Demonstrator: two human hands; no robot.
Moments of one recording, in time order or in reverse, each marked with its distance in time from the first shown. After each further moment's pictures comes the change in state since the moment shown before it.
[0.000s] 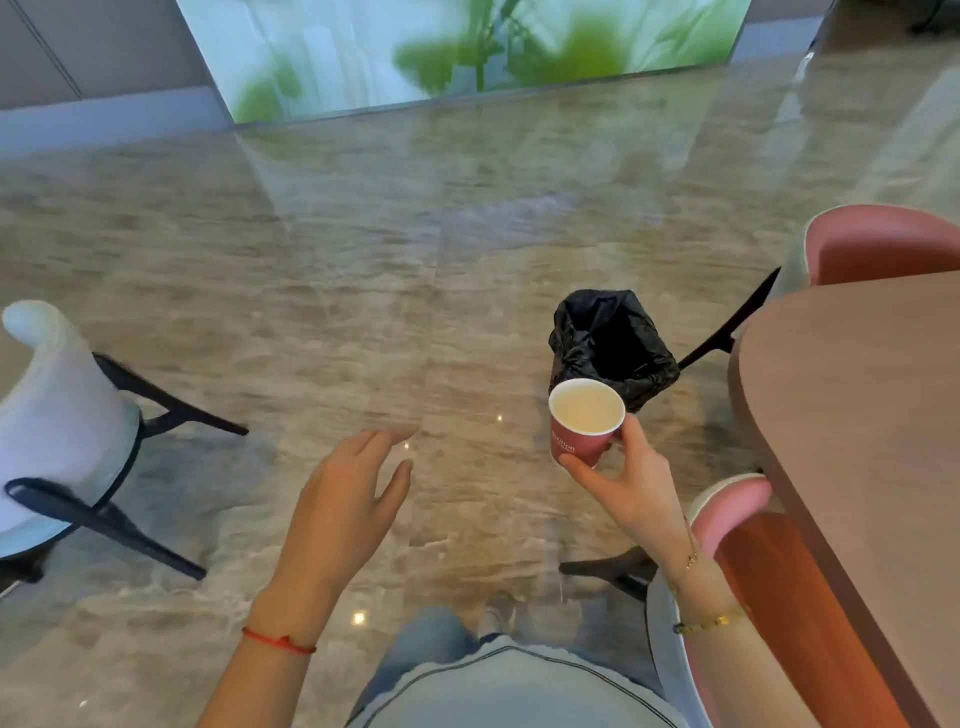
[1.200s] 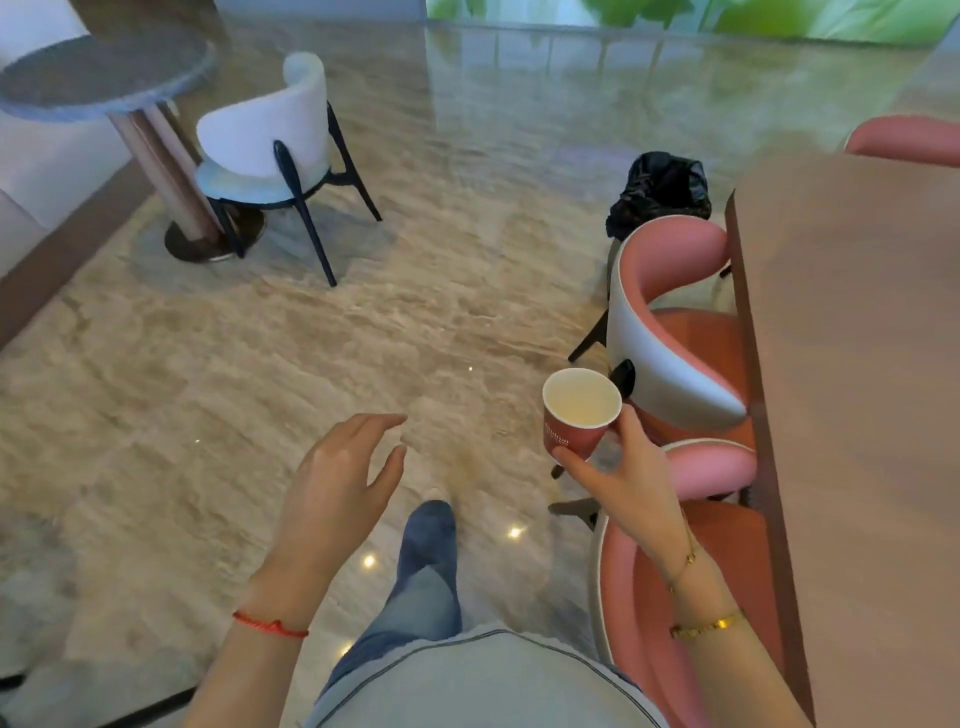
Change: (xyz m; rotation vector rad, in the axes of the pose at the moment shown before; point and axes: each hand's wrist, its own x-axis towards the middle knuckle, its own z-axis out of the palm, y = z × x) left_hand -0.814 0.275 0.055 -0.040 0.179 -0.335; right_hand -0.719 0.126 -0.224 0.059 -0.356 -0.198
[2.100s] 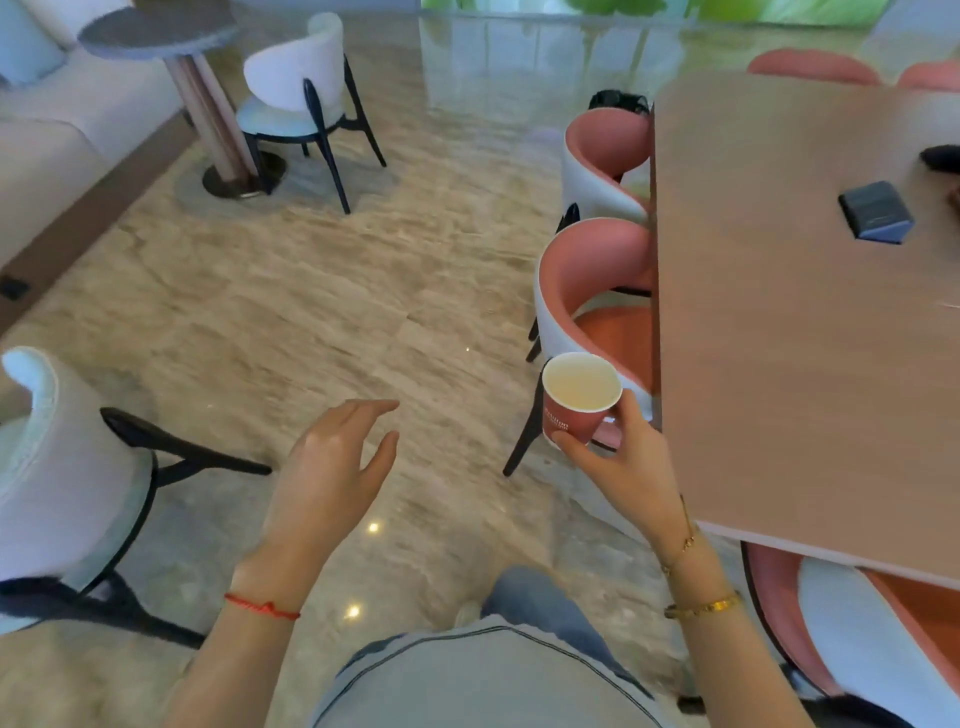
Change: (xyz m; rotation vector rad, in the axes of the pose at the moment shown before) left_hand -0.608 0.097 -0.044 0.028 0.034 0.039; right_hand -0.612 0.010 -0.071 0.027 0.041 -0.023
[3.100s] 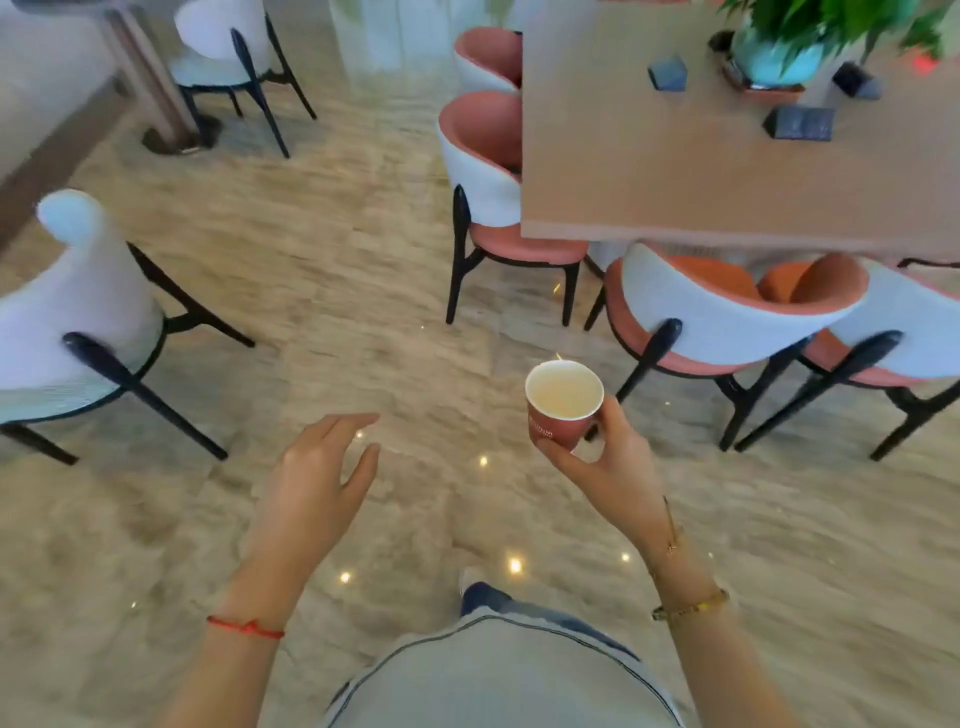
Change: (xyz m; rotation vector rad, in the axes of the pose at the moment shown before) left_hand -0.667 0.112 -0.039 -0.019 -0.067 0.071; right_hand -0.711 0.021 -0.102 -0.112 0.114 0.081
